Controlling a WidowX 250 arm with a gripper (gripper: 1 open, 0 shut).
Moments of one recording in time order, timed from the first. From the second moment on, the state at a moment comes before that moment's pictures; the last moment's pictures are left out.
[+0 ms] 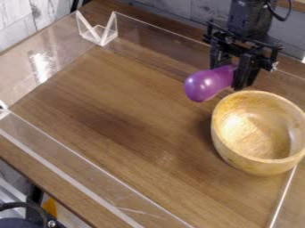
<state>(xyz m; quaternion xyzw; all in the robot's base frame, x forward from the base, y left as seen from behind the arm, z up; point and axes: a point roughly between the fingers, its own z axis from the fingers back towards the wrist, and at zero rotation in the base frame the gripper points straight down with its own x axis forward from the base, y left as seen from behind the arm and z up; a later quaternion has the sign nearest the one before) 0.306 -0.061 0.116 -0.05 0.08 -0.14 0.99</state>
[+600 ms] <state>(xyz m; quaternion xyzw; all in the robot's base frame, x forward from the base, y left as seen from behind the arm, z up) 0.249 0.004 0.117 -0.07 0.08 -0.05 0.99</state>
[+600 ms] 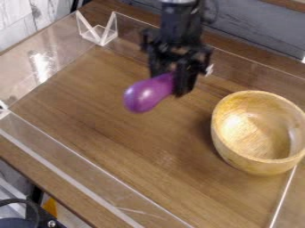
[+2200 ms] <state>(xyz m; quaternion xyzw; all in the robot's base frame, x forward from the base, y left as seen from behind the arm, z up) 0.239 -0.018 0.027 -0.06 0.02 0.02 1.00</state>
